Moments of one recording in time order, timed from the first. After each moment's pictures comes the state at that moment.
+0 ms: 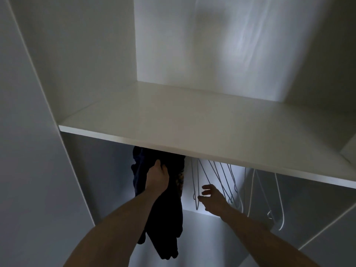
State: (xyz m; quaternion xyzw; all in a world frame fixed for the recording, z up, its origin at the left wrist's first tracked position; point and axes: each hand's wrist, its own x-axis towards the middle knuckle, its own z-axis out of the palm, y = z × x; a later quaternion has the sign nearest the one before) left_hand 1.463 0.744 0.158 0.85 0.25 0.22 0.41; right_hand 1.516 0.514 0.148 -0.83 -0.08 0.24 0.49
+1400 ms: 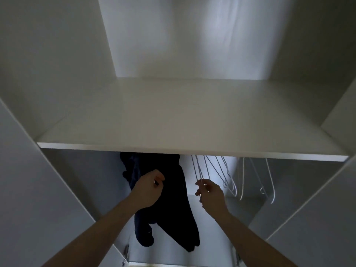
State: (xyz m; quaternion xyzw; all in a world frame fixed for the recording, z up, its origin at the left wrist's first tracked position) left_hand 1.396 0.748 0.185 0.93 0.08 0.07 0.36; right_hand 1.460 0.508 0.160 -0.77 -0.03 0.13 0.62
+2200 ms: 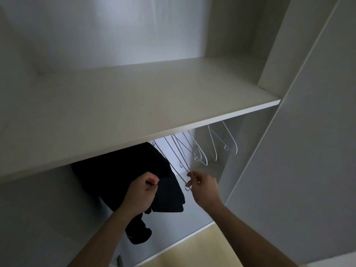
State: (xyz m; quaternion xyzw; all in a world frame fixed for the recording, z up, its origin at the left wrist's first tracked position) left_hand 1.369 0.779 0.182 0.88 -0.05 -0.03 0.46; right_hand 1.353 0.555 0.180 -0.87 0.11 -0.05 0.48
